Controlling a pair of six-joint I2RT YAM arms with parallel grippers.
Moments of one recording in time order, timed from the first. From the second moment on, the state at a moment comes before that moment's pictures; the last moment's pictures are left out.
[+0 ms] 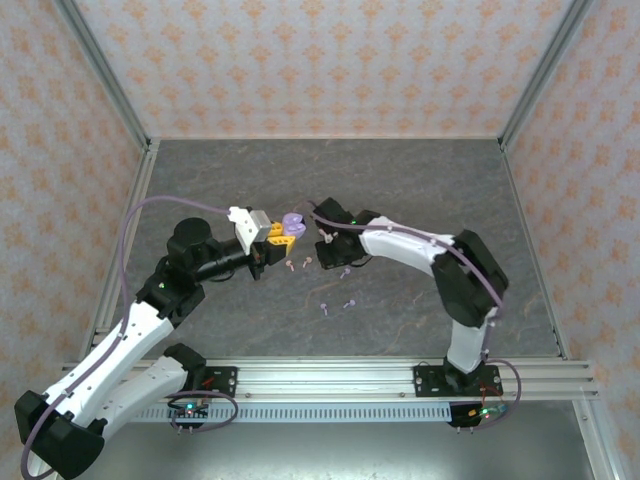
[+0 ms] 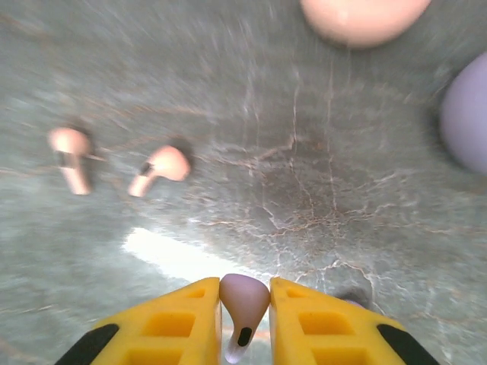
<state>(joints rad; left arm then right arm) -0.46 0.81 0.71 -0.07 0.54 0.06 0.76 1.76 1.27 -0.64 -0.03 0.43</state>
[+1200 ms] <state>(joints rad) -0.46 0.88 0.69 0.06 0.55 -0.02 0.86 1.24 1.19 -0.22 -0.22 0.30</state>
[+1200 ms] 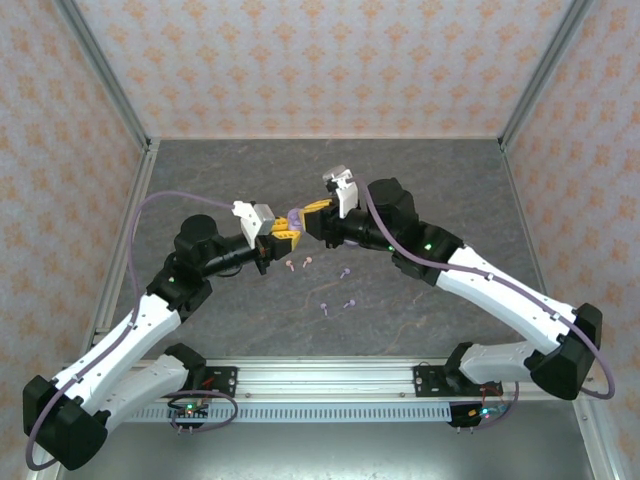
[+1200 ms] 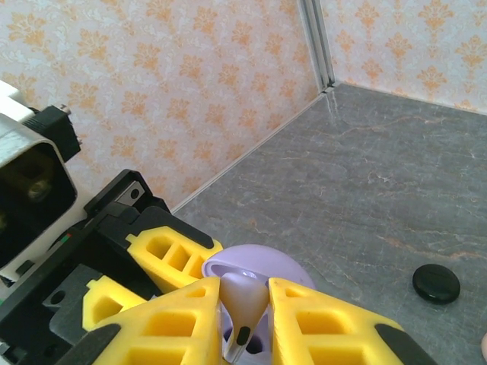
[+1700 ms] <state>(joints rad) -0.46 0.88 0.69 0.06 0.55 -0.02 0.86 1.26 1.19 -0.21 -0.23 0.29</state>
